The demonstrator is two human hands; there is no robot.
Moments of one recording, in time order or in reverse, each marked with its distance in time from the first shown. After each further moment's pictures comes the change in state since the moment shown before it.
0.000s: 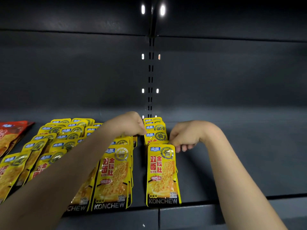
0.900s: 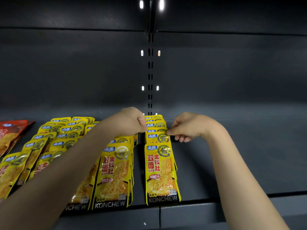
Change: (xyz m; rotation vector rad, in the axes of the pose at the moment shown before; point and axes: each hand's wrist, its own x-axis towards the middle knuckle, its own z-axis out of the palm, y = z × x) left_hand -0.017 0.007 -0.006 -0.030 0.059 0.078; right_hand -0.001 0.005 -0.003 0.334 0.231 -0.018
